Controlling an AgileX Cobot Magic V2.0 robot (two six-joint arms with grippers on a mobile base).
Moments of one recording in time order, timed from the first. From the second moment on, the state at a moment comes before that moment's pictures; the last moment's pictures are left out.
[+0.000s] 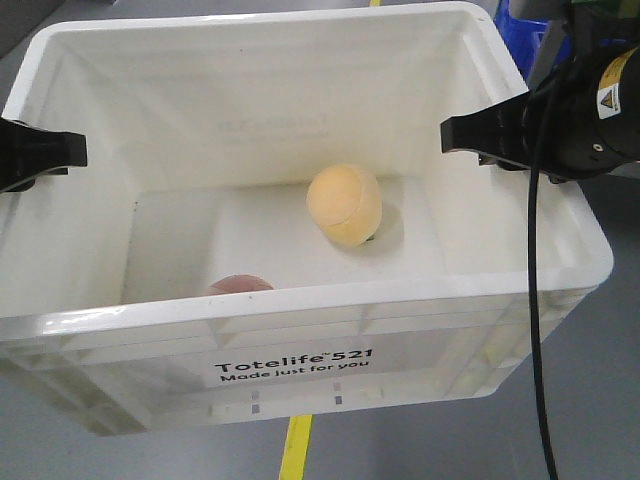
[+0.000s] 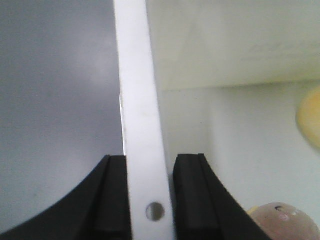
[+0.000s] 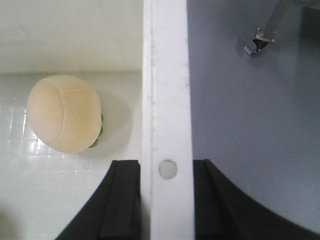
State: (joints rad) left arm -0.42 1.06 -1.08 0.29 0.92 -0.54; right arm 0.56 1.25 -1.25 -0.35 1.02 0.51
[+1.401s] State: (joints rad) left arm -0.42 1.06 -1.08 0.29 0.92 -0.54; right arm 0.56 1.25 -1.25 -0.35 1.02 0.51
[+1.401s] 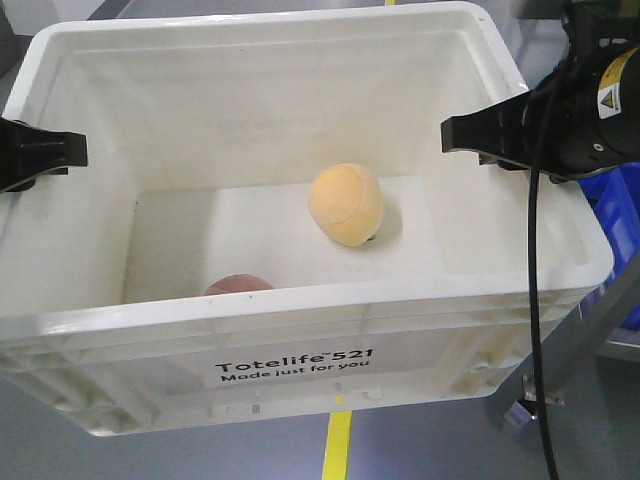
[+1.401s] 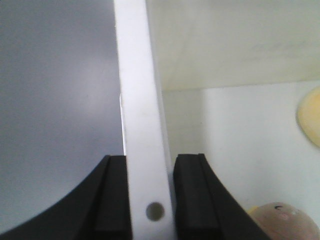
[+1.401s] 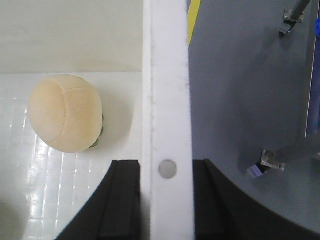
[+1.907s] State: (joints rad) left arm -0.42 1.06 -1.08 0.29 0.92 -0.54; right arm 0.56 1.25 -1.25 -0.35 1.02 0.51
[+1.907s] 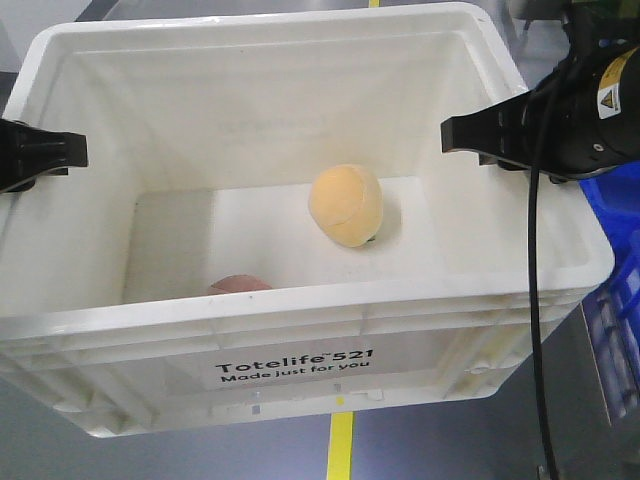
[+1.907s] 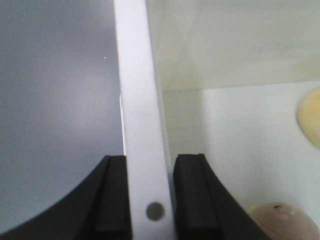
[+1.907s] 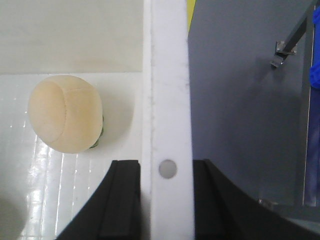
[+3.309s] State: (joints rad) left arm -0.42 1.06 -1.08 0.29 0.92 -0.54; right arm 0.56 1.25 -1.25 -0.35 1.02 0.51
